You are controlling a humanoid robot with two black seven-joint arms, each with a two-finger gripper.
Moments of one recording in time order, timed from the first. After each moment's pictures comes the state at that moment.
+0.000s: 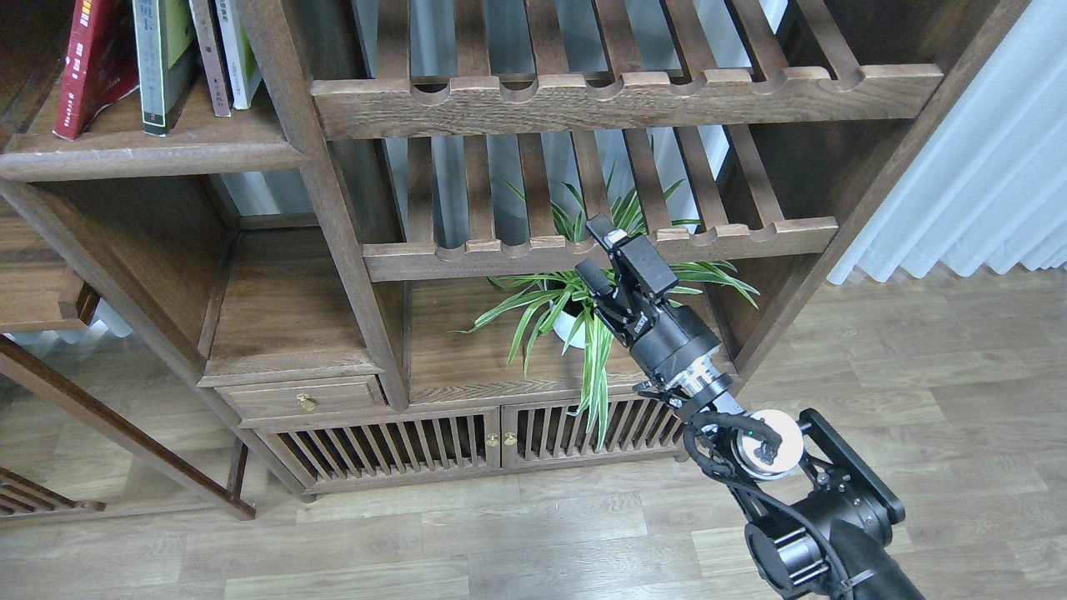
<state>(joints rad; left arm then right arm) -0.68 0.59 -1.72 -1.26 0.56 -0.25 0.30 0.21 0.01 1.16 1.19 0.23 0.40 -0.21</state>
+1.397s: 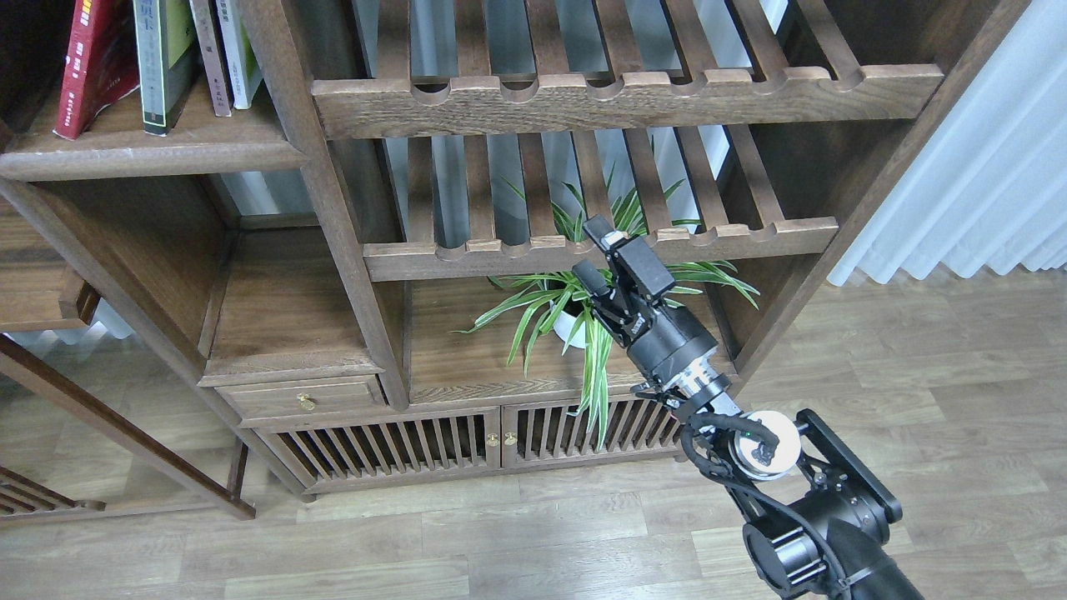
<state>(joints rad) -0.83 0.51 -1.50 -1.15 0.74 -0.20 0.20 0.22 0.02 1.15 1.18 0.23 0.42 -0.21</state>
